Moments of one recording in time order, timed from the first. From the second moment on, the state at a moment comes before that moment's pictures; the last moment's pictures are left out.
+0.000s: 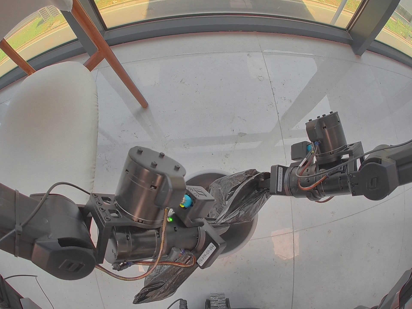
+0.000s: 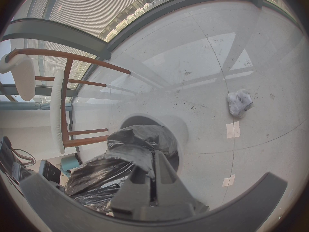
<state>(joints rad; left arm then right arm) -0.87 1.71 -0.88 -0.26 -0.02 0.09 0.58 1.83 -1.06 -0.09 0.07 0.50</state>
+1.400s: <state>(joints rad) -0.86 1.75 -0.87 -0.24 0.08 0.04 0.59 1.84 -1.08 -0.17 0.04 0.37</state>
